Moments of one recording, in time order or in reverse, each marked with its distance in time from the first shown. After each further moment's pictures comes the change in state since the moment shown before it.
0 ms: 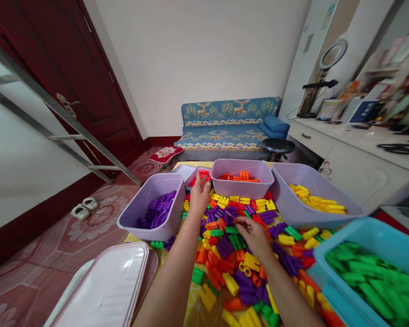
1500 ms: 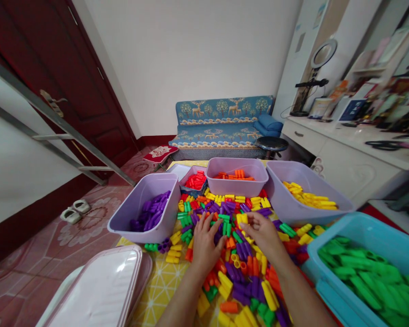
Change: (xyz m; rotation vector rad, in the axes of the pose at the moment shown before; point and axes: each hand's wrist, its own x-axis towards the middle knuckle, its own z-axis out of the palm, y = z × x) left_hand -0.127 -0.047 -0.012 0.888 -0.306 0.325; right_hand -0.007 -0.038 -0.028 0.126 0.080 0.089
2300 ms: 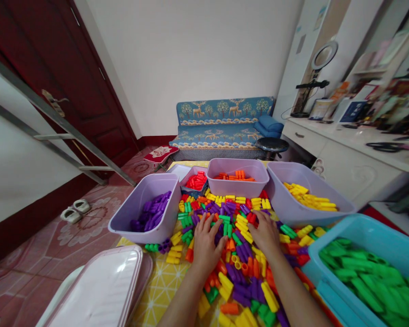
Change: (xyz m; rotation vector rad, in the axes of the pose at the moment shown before) left_hand 0.000 0.001 -0.001 -0.011 -0.020 -0.024; right_hand 0.024 0.049 -0.017 -0.976 0.230 -0.136
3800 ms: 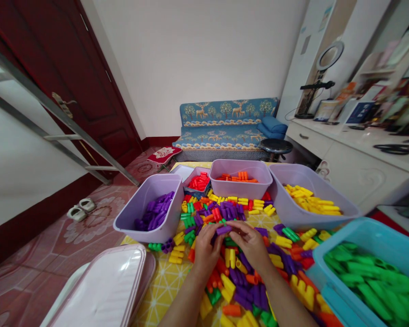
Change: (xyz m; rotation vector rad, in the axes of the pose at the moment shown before) left_hand -0.003 0.002 -0.003 -0.491 0.218 0.013; right_hand -0.039 -0.058 -0.007 0.968 -0.313 -0.155
